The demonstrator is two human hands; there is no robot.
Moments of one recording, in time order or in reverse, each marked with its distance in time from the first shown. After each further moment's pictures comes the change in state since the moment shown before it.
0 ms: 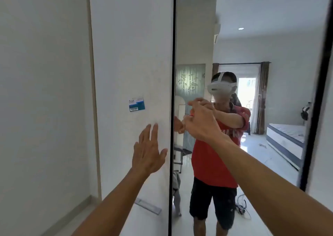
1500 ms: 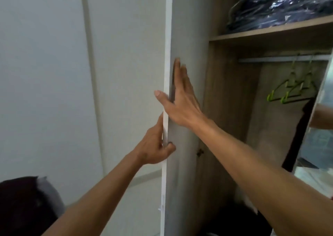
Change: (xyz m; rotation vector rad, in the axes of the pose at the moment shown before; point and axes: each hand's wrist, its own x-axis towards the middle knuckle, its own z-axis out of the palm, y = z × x) left_hand -0.109 -0.169 -0.139 -0.151 0.086 -0.083; right_hand -0.015 -0.231 0.191 0.652 -0.320 -0.576
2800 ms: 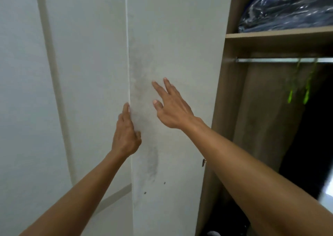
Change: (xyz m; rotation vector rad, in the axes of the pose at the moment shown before) left_hand 0.049 -0.248 -0.119 0.140 0.231 -0.229; right_hand 0.116 -0.007 0.173 -0.408 -0.145 0.233
